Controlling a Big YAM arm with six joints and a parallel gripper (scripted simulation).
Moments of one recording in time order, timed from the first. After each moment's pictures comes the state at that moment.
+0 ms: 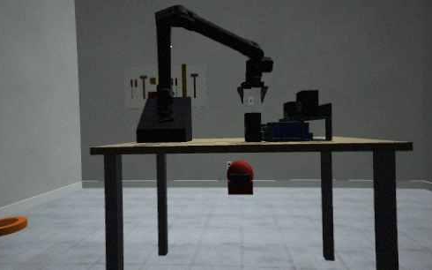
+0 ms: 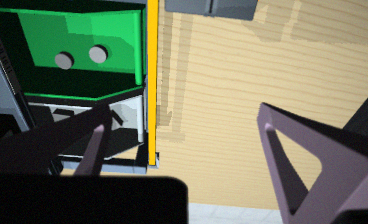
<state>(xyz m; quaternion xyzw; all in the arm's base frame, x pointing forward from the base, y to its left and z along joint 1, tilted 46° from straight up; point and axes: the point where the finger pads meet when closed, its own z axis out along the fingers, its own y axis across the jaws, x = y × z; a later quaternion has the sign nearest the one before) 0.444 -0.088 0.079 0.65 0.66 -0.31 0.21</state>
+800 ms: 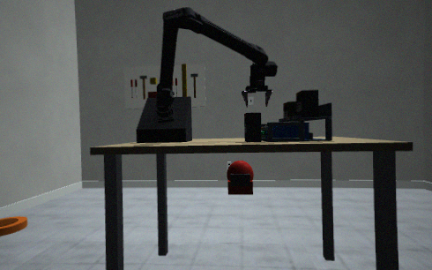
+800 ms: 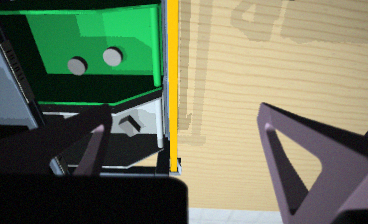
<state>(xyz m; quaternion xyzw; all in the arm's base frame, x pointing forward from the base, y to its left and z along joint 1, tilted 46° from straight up) 0.466 -0.092 0.056 0.67 0.63 -0.31 0.23</state>
